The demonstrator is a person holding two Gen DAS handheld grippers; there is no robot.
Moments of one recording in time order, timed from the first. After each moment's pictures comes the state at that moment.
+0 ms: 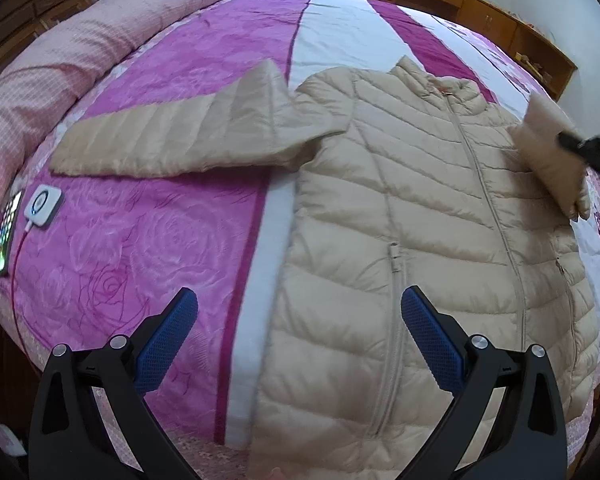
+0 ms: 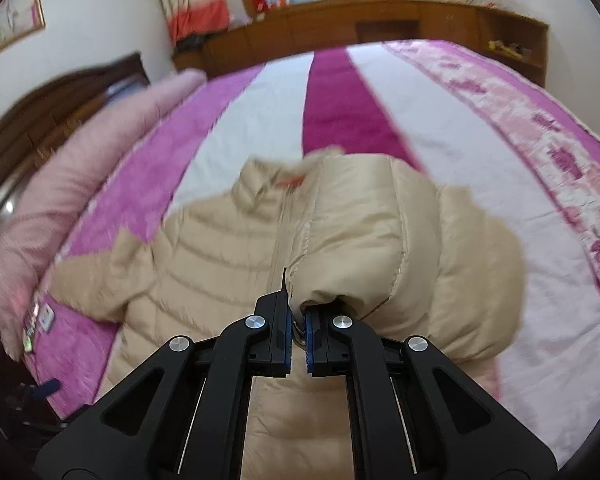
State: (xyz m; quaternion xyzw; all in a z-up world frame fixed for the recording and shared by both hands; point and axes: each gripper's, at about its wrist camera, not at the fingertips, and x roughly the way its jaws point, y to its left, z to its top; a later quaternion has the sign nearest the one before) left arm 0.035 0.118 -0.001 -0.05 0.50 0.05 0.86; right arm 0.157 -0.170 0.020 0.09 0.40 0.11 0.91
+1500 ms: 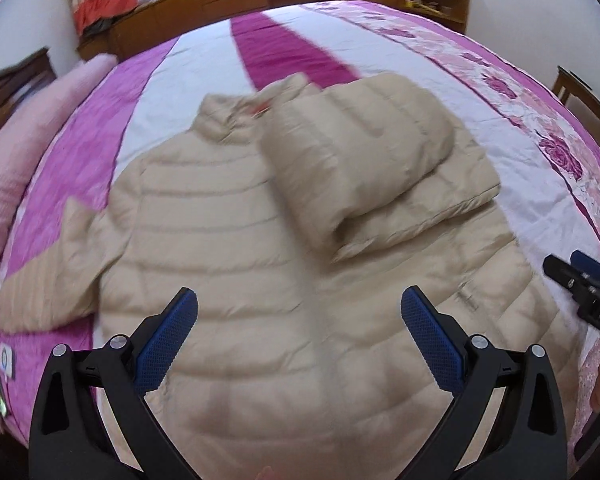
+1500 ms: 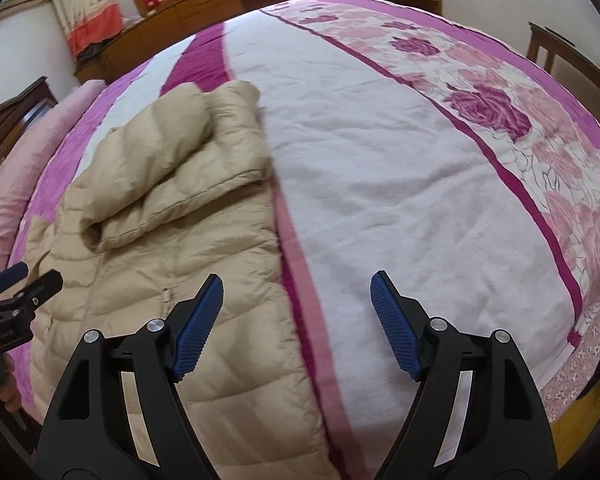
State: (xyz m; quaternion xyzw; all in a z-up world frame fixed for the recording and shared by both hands) left arm 0.108 -0.098 0.014 0.11 0.46 -0.08 0.88; right arm 0.041 -0.339 -0.034 0.16 0.45 -0.05 0.88
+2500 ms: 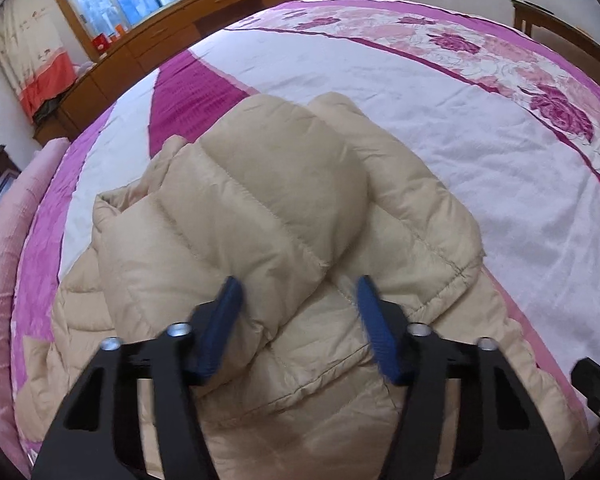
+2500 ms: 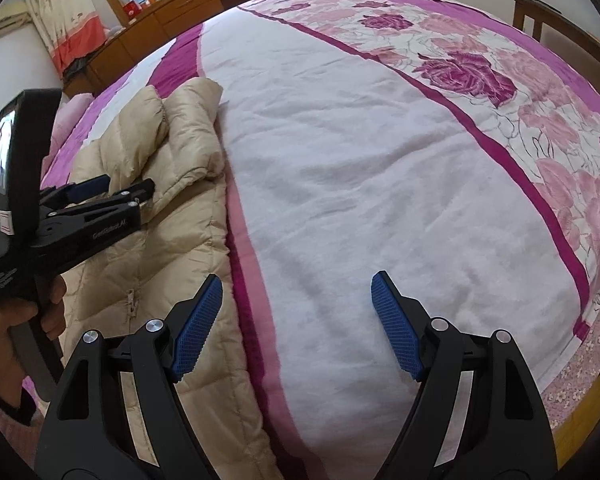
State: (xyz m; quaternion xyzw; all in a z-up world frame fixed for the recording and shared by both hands) left arm 0.181 -0.229 -0.031 0.23 0.42 -0.13 0.87; right arm 0.034 -0.375 -0.053 0.20 0.45 -0.06 0.87
